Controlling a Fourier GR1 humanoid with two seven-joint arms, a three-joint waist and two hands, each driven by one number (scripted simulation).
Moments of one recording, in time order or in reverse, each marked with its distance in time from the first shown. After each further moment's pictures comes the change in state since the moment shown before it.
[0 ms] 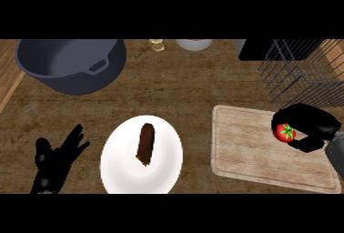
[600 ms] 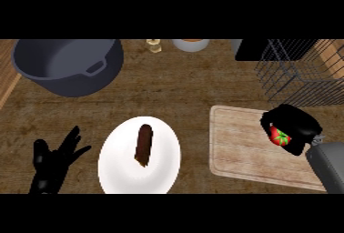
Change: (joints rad) left arm 0.014 -0.011 0.025 -0.003 -0.018 -0.004 0.010; right arm 0.042 0.114 -0.023 -0.082 0.083 -0.053 0.167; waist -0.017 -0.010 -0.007
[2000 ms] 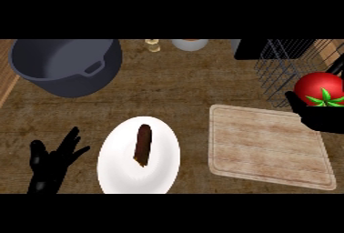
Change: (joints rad) left arm 0.011 -0.005 0.014 -0.019 0.010 -0.019 0.014; right arm -0.162 0.364 -0.464 -1.002 -0.582 0.193 1.178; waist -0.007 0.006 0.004
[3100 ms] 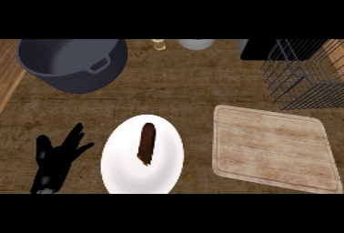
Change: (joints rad) left arm -0.037 -0.021 0.006 0.018 -0.033 -0.014 0.005; right arm -0.292 -0.363 -0.210 0.772 -0.065 -0.097 -0.281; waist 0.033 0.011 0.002
